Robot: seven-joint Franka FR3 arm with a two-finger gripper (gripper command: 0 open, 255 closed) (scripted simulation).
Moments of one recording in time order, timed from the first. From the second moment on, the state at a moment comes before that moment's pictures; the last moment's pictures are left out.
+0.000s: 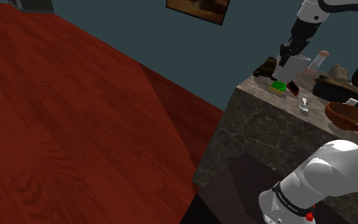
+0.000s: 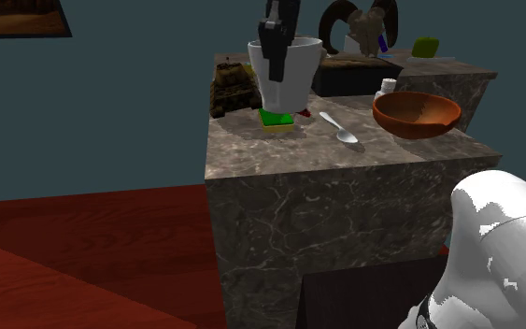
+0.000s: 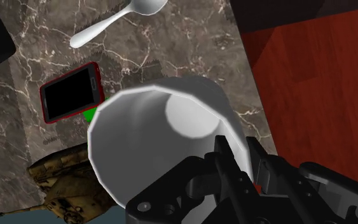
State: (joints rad) arm -0.12 -0.63 -0.14 -2.08 -0.31 1.54 -0.03
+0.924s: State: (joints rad) arm -0.14 -0.69 -0.16 -1.97 -0.33 1.39 -0.11
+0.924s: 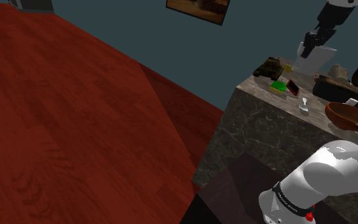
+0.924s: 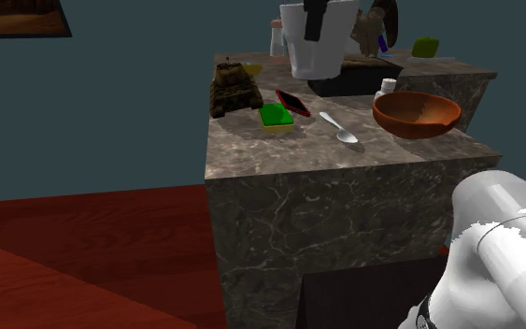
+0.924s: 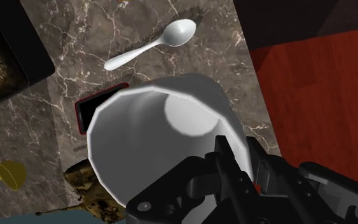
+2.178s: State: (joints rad) arm -0.23 -1.08 -0.33 -1.99 -0.55 1.14 -0.46
